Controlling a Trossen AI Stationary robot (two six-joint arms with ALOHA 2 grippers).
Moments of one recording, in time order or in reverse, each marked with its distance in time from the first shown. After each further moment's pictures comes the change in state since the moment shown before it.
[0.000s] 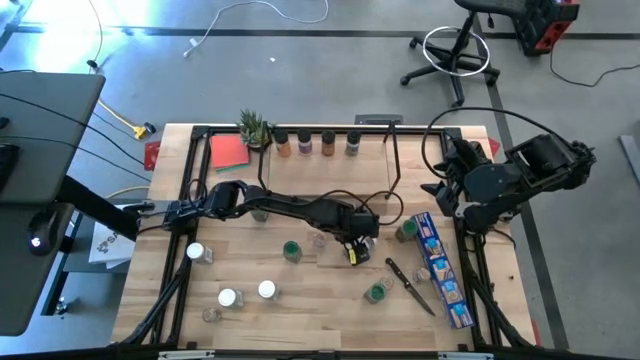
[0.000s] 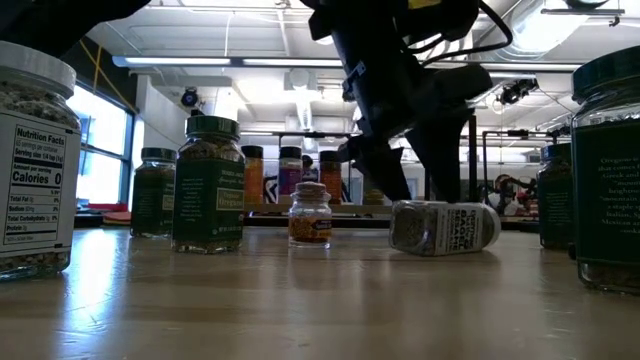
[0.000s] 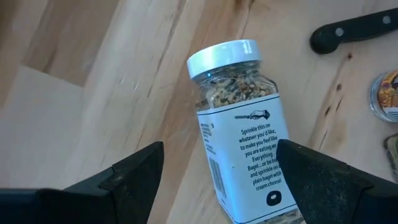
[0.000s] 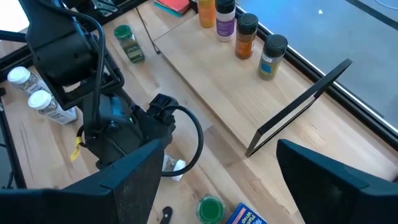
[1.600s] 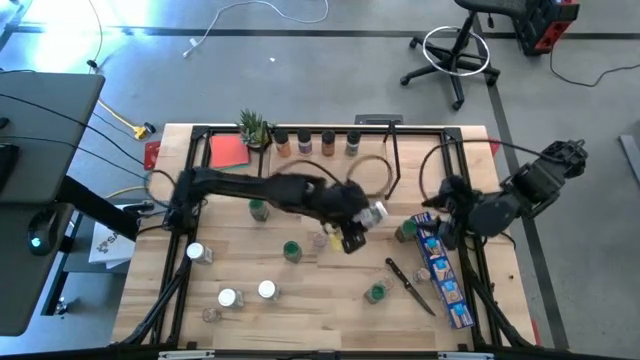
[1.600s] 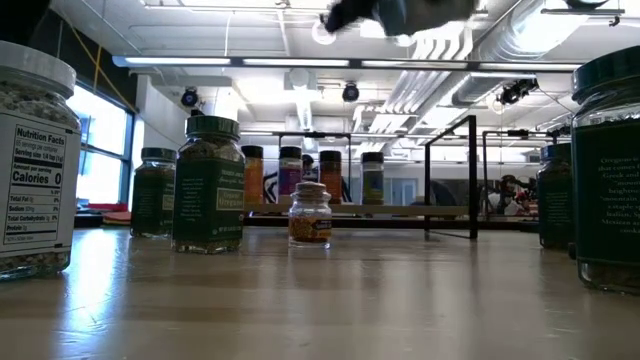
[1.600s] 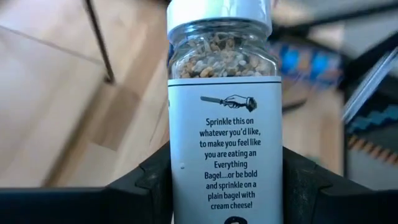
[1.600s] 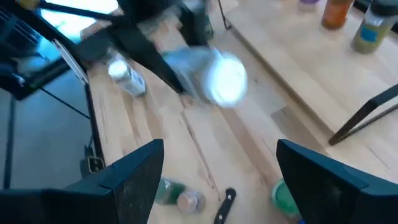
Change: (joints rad) left arm -0.025 -0.414 0.005 0.034 -0.069 -0.019; right arm 0.199 -0.173 -0.358 0.370 -0.039 0.053
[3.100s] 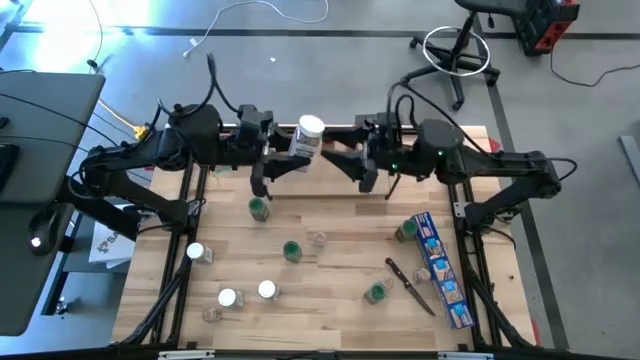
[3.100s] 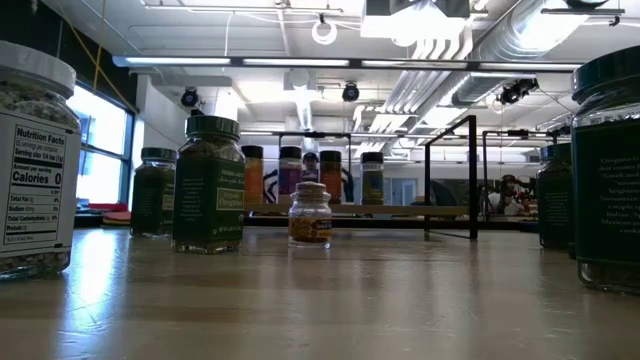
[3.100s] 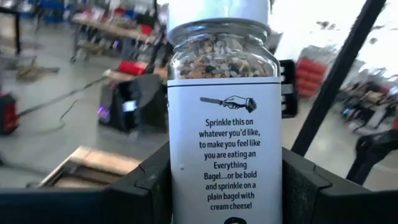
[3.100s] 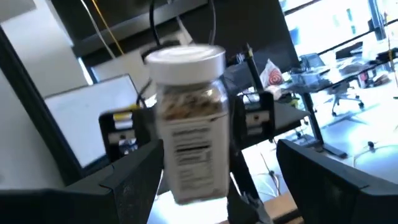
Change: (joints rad) left arm 0.142 -0.666 -0.481 0.624 0.166 0.218; right arm -0.547 0.453 0.201 1.279 -0.379 -0.542
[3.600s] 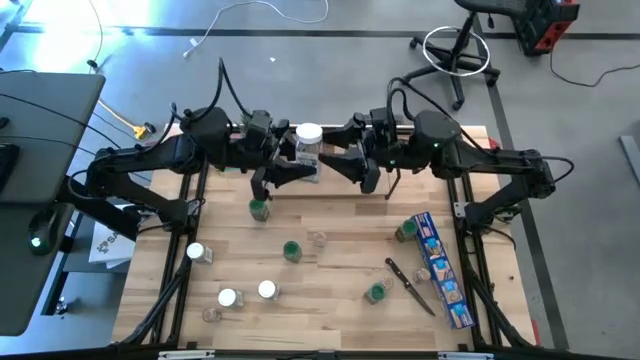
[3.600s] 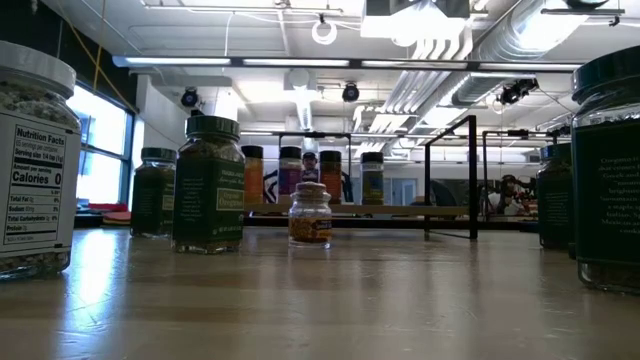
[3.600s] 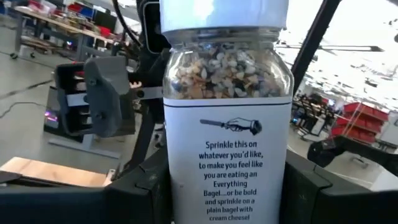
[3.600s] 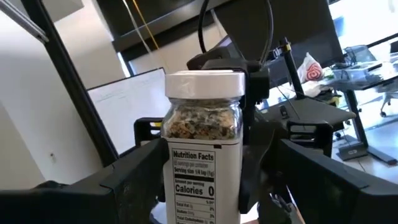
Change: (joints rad) left arm 0.029 0.038 -0.056 0.131 0.147 -0.085; right arm -0.013 0.036 0.049 -0.015 -0.166 -0.002
